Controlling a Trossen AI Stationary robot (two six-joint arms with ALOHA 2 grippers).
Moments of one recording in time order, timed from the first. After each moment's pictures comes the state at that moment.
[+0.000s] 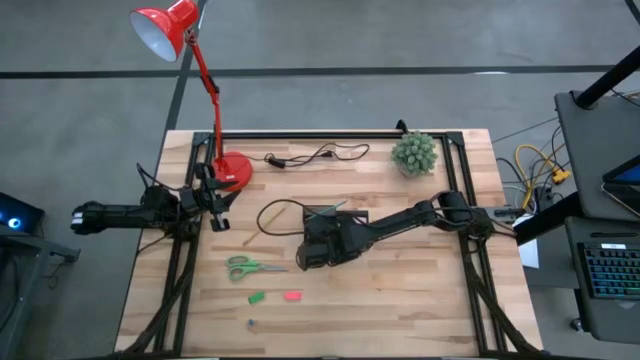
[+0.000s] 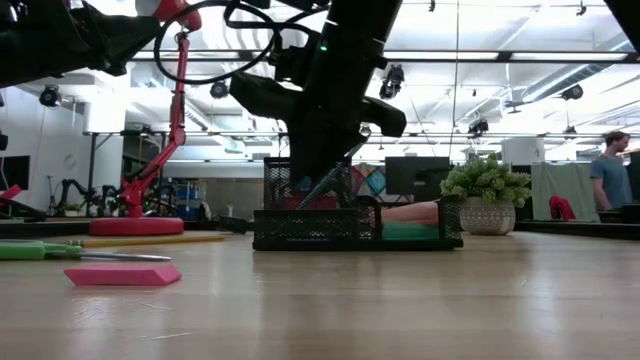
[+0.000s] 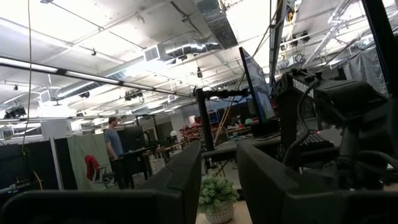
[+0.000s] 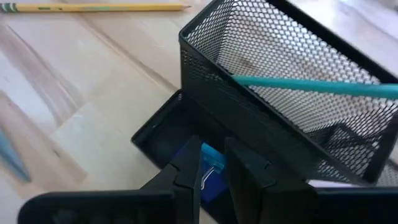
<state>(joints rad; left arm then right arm) 0.01 0.13 0.01 0.51 -0.21 0.35 0.24 2.19 1.78 -0.86 0.58 0.98</state>
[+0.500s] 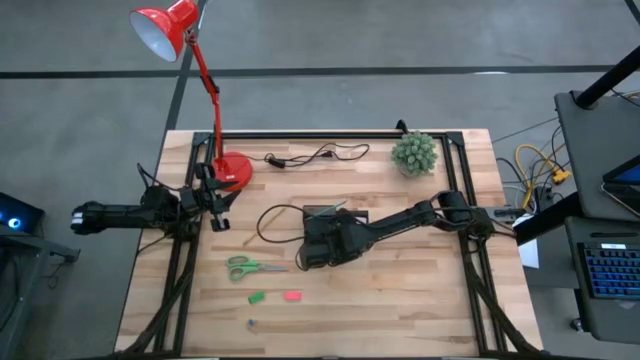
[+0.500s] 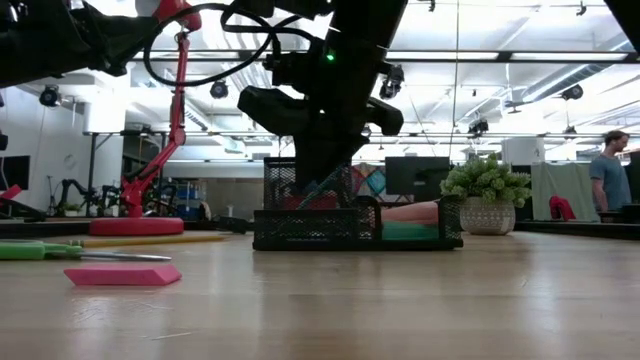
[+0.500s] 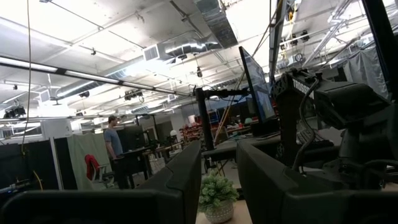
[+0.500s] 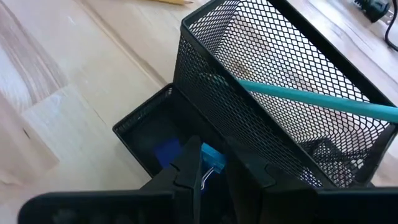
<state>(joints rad) 0.01 0.13 0.01 0.51 -0.21 0.35 0.24 2.19 1.76 -0.86 0.60 0.85</state>
